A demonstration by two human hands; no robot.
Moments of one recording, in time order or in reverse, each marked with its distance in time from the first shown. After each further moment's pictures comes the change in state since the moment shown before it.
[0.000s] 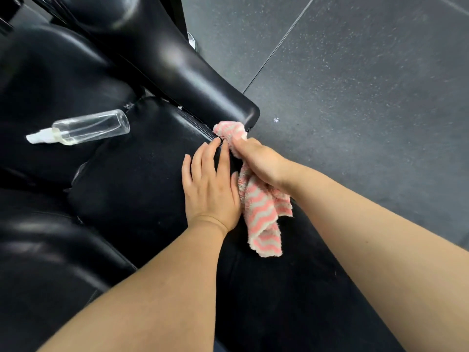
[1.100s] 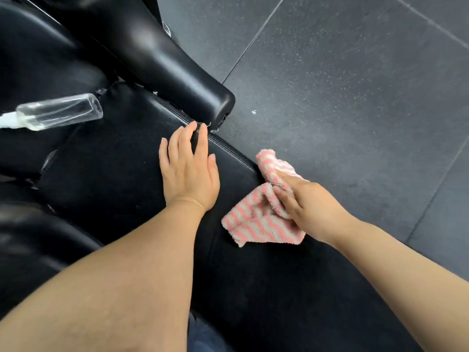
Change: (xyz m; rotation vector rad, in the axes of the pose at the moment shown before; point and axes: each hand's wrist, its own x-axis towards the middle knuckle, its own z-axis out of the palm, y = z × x) left_hand 0.000 -0.001 -0.005 -0.016 -0.068 0.033; right_hand -0.117 0.066 -0.030 -0.647 0.188 -0.091
